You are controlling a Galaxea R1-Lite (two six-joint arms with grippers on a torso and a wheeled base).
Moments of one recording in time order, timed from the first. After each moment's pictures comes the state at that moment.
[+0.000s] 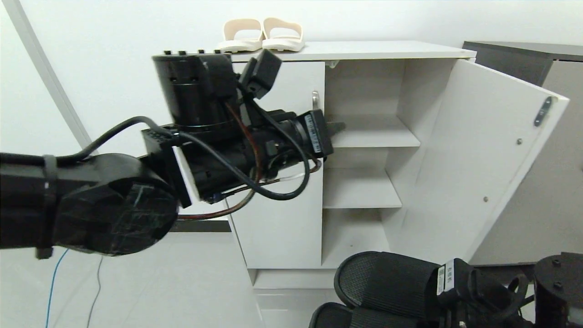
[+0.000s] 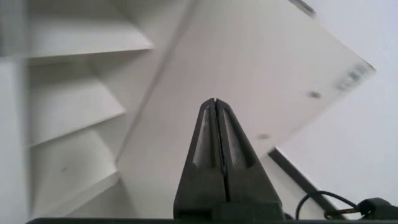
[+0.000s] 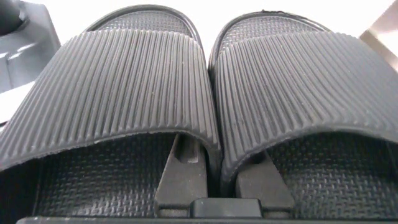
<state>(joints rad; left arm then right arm) -0.70 1.70 -1.17 -0.58 -0.18 -0.43 0.88 1.45 -0.30 -0.79 0.16 -0.12</state>
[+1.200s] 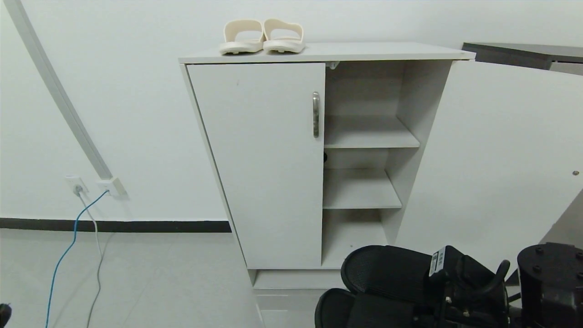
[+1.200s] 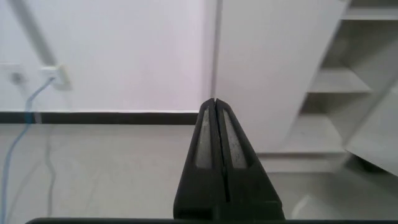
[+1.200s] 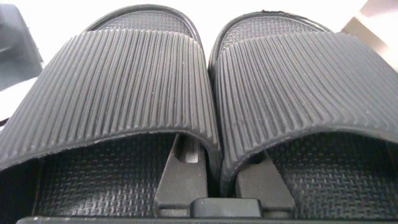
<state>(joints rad) -0.05 0.38 -0.16 -0.16 0.08 0.00 0.81 1.49 -0.31 -0.79 0.16 -0.12</state>
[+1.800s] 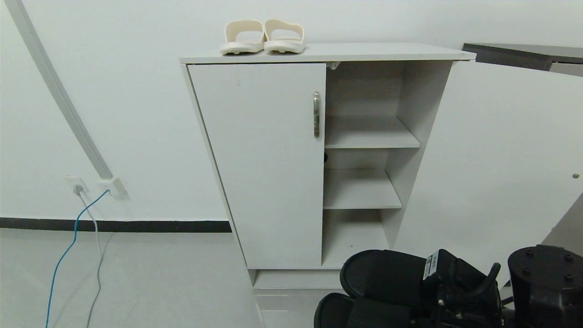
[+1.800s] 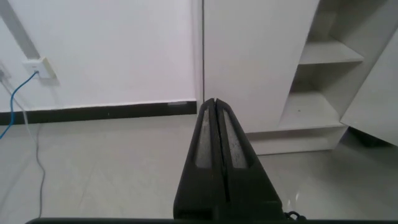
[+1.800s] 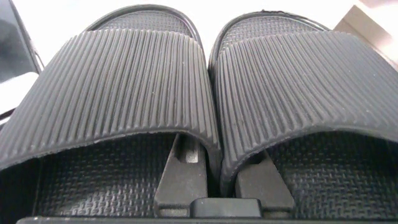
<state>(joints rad) 0.00 0.02 0.00 0.00 -0.04 0.03 0.81 1.51 -0.31 -0.79 0.16 -0.12</state>
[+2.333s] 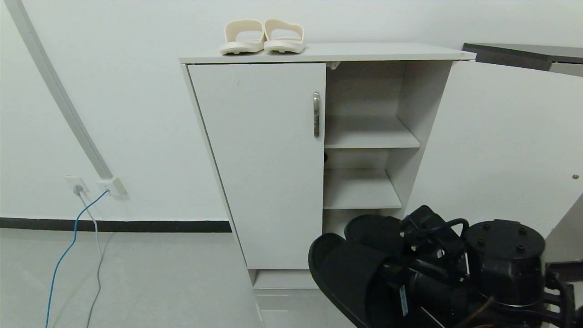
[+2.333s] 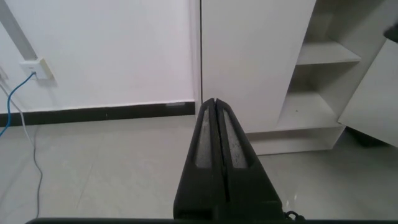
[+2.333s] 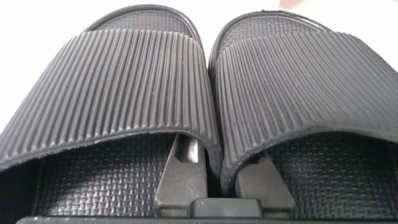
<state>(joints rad) 0.00 0.00 0.00 0.00 -0.04 0.02 0.85 1.64 -0.48 -0.84 -0.20 0.09</state>
